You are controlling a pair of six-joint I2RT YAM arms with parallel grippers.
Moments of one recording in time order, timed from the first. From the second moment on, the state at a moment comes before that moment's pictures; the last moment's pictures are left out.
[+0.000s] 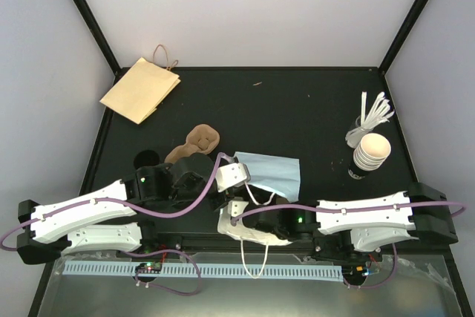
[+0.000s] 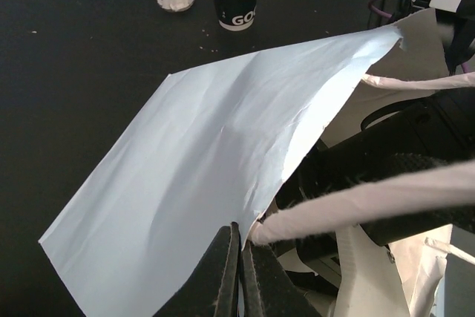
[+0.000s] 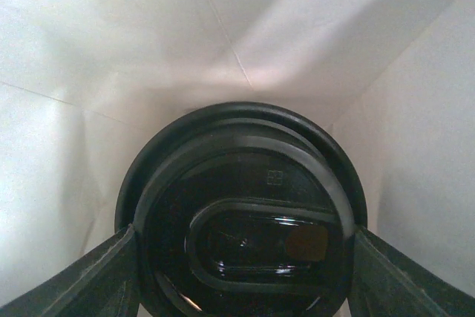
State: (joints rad) left arm -1.21 0.95 0.99 -0.62 0.00 0.01; right arm 1.51 1.24 0.73 -0.37 0.69 -0.43
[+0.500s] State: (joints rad) left arm -1.21 0.96 0.99 -0.62 0.00 0.01; right arm 1.51 1.26 0.78 -0.48 0.70 -0.37
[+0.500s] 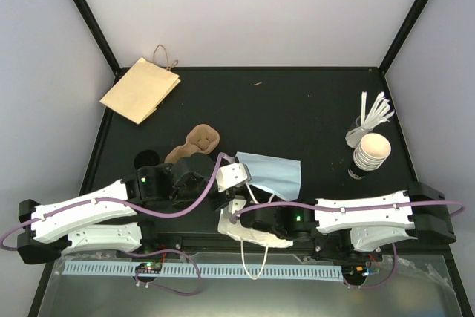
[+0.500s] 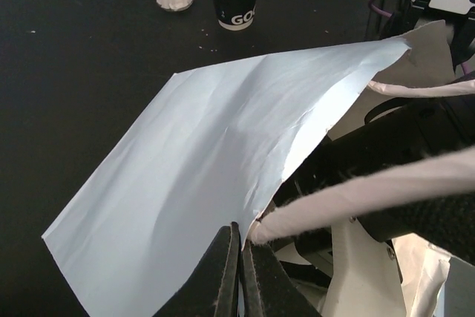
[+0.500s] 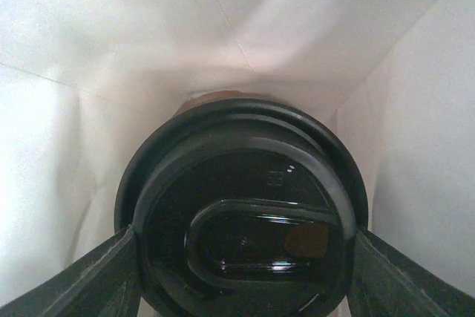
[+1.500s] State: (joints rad) left arm -1.21 0.96 0.99 -0.61 0.00 0.00; right arm 1.47 1.28 0.78 -0.53 0.69 -0.33
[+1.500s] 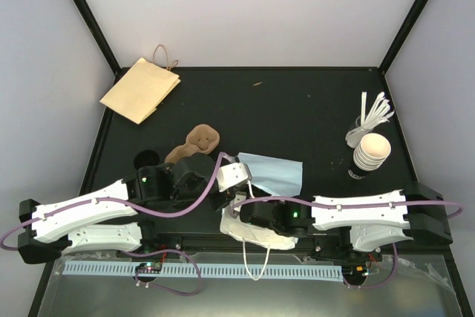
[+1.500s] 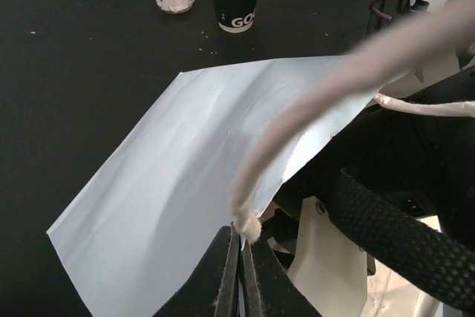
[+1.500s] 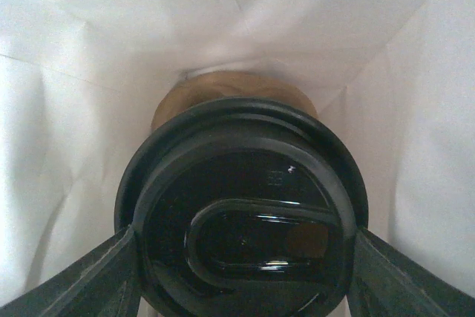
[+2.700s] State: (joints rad) left arm -1.05 1.16 1.24 -0.71 0.04 -0.09; right arm 1.27 1.31 0.94 -0.66 0.36 -0.40
